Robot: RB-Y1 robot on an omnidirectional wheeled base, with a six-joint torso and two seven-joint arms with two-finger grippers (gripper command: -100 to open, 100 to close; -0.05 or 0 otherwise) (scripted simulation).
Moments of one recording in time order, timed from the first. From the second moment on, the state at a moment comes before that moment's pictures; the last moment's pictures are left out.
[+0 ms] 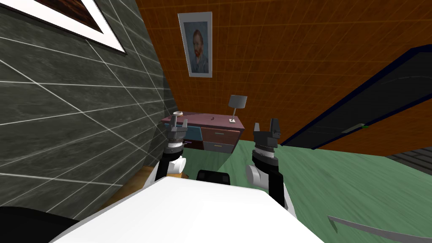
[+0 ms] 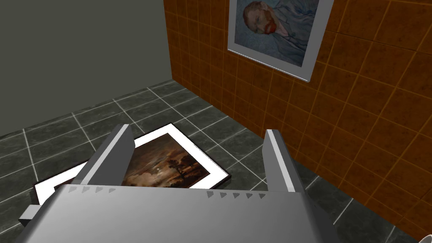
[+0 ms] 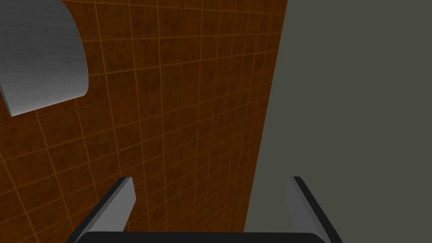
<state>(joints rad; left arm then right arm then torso) 0.46 0.00 -0.07 -2.27 -0.10 -0.57 0.16 0.47 0.05 0.06 -2.39 0.05 -0.44 0.01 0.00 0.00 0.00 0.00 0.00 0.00</state>
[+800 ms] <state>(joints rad) 0.46 0.00 -0.07 -2.27 -0.10 -0.57 0.16 0.47 0.05 0.06 -2.39 0.05 -0.44 0.01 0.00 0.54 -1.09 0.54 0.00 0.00</state>
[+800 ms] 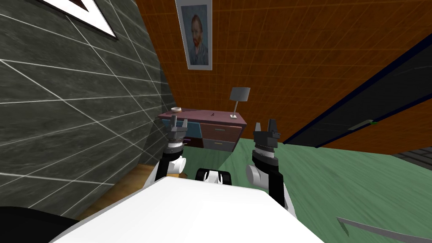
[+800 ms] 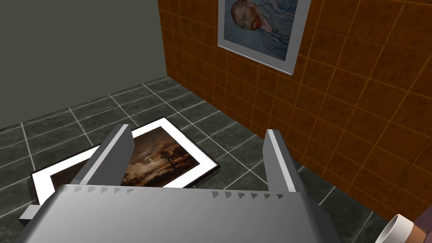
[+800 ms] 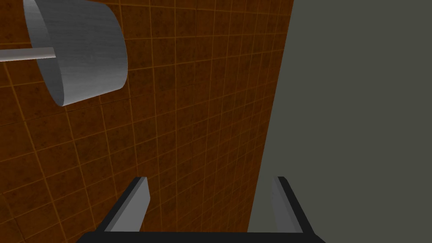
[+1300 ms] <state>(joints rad) 0.45 0.06 -0.06 -2.24 -0.10 -0.57 0.15 0.47 0.05 0.06 -2.39 0.05 -0.44 0.01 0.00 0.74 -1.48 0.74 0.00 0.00</state>
